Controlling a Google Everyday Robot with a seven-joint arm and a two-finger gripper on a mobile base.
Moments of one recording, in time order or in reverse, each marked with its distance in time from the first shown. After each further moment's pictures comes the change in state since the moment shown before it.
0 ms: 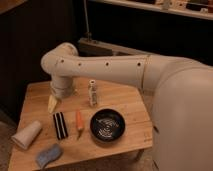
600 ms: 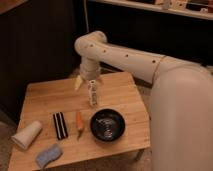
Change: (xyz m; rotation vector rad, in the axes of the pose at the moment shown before) arm 0.011 -0.155 -0.007 0.053 -0.006 0.356
